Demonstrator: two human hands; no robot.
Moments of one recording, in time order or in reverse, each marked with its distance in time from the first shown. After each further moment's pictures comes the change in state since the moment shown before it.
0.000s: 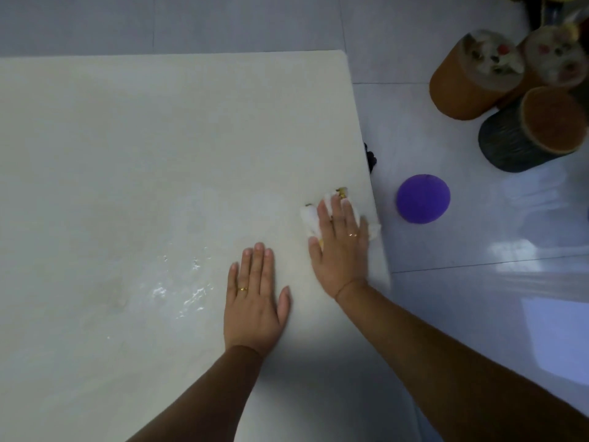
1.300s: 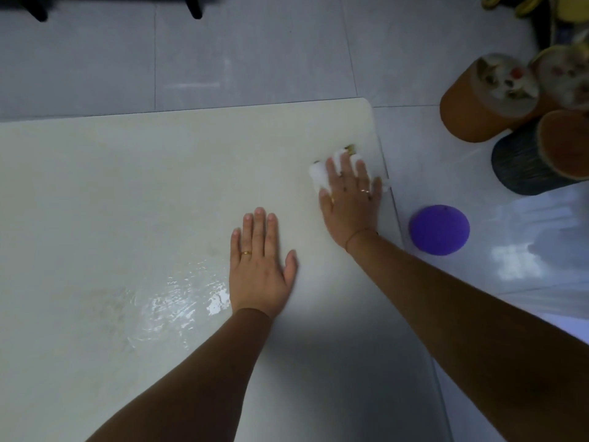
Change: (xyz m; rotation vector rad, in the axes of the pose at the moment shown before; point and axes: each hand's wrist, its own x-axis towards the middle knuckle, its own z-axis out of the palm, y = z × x) left_hand 0.172 -0.044 -0.036 0.024 0.069 -0.026; right_hand 0.196 -0.016 -0.025 -0.005 -0.008 0.081
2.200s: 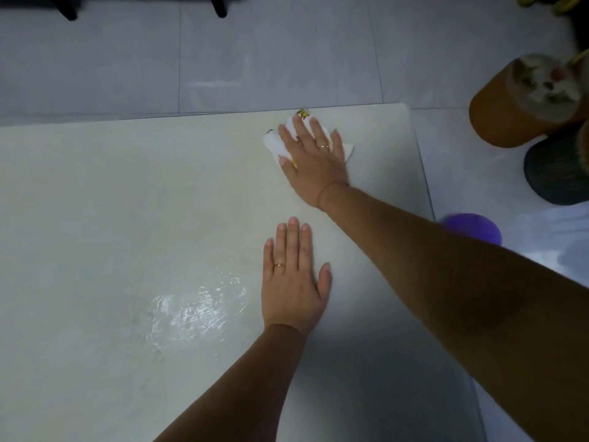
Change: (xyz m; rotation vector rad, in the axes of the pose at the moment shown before) left_hand 0.000 -0.001 0.002 -0.011 -0.038 -0.016; right_hand 0.084 -0.106 -0.010 0.013 -0.014 -0.301
